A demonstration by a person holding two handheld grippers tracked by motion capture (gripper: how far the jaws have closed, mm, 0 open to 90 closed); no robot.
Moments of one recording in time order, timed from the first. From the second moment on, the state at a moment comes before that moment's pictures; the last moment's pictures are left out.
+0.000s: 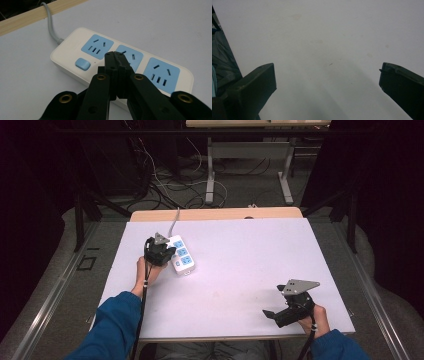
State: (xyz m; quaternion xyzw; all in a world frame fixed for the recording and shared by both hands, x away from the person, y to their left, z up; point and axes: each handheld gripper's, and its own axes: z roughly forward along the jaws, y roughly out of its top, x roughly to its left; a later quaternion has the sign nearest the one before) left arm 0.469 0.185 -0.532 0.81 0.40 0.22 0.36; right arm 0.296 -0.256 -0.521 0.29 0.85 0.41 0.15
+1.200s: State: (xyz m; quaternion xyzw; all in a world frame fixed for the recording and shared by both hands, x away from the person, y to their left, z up) left arm 0.470 0.186 -0.539 0.82 0.40 0.21 0.35; right arm 0.297 -0.256 -0.520 0.28 0.86 0.41 0.15
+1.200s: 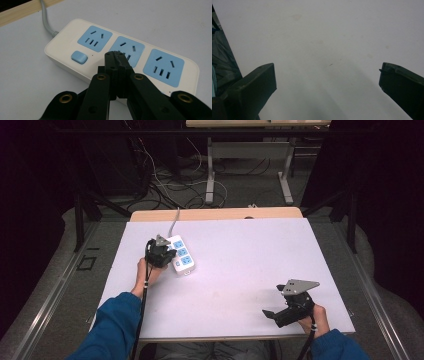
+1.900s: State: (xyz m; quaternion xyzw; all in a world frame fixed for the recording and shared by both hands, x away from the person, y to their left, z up) left arm 0.471 0.189 -0.541 0.82 0.41 0.21 0.36; right arm 0.296 -0.257 -0.520 0.28 0.86 0.40 0.15
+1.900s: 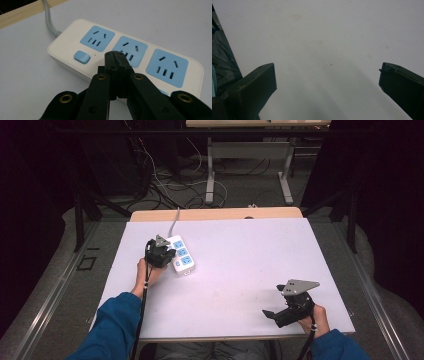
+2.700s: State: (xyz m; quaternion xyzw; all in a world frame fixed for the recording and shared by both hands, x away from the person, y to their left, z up) left arm 0.469 0.185 -0.542 0.82 0.40 0.22 0.35; right arm 0.296 -0.255 -0.521 0.29 0.86 0.41 0.15
